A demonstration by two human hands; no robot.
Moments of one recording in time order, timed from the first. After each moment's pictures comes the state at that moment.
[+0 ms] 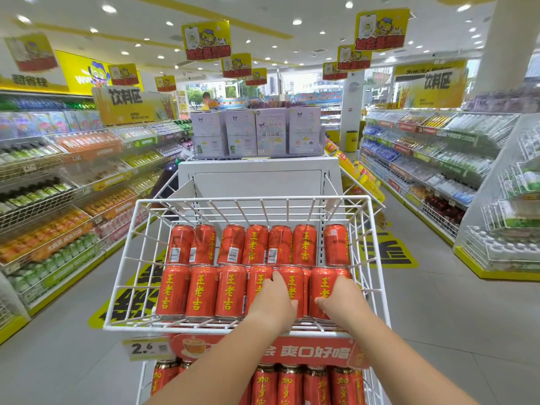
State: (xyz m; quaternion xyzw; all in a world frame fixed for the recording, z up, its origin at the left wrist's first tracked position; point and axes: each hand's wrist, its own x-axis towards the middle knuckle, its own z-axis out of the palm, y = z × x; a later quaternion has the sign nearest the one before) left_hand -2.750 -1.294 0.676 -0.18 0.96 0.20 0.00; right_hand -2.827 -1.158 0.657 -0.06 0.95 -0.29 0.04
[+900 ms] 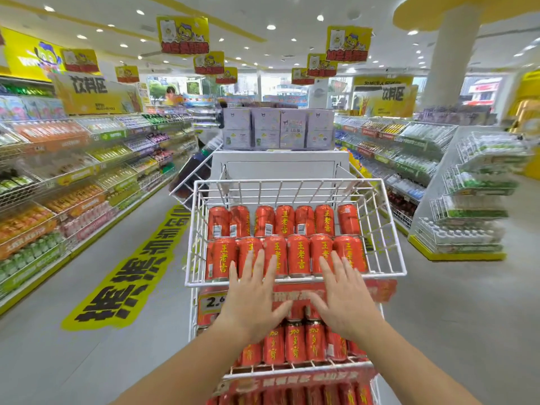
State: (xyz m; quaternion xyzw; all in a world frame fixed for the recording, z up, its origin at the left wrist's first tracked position) left_hand -2.578 -1.432 0.654 0.02 0.99 -0.03 -0.13; right_hand -2.640 -1.223 0.647 -0.21 0.97 -0.06 -0.13
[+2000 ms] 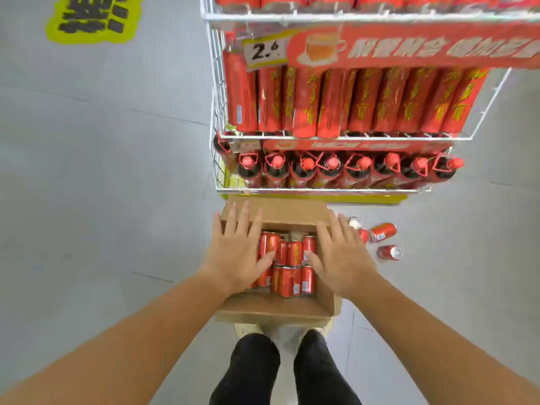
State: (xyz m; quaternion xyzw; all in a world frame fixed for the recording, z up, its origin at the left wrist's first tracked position) left_hand -2.330 -1.503 0.140 -0.02 0.98 0.02 0.21; right_hand -2.399 -1.284 0.141 -0.27 0.93 -0.01 0.24
